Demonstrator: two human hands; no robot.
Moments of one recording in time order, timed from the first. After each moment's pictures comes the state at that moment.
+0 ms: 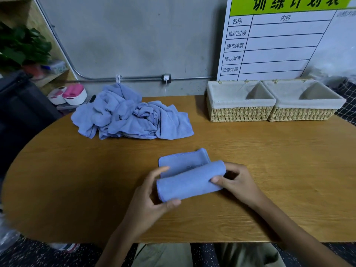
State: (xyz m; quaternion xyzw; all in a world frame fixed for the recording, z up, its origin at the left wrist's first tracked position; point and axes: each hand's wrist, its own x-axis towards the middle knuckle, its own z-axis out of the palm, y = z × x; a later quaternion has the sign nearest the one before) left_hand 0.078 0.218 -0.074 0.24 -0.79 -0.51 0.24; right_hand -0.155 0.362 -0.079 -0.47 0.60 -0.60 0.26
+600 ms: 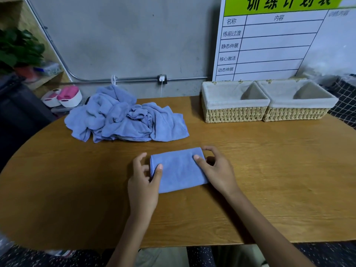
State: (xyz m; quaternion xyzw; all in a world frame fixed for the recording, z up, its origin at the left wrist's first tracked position) left_hand 0.027 0.202 -0.091 0.43 -0.73 -0.38 0.38; right_hand -0.149 0.316 -0.087 -0.31 0.78 -0.52 0.15
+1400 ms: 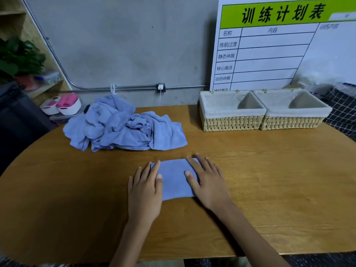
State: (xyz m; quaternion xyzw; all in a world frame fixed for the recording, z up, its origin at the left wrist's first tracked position) left_hand 0.018 0.186 -0.102 0.43 -0.87 -0.19 0.16; right_hand -0.140 0.306 -0.105 -0.46 0.85 -0.23 0.03
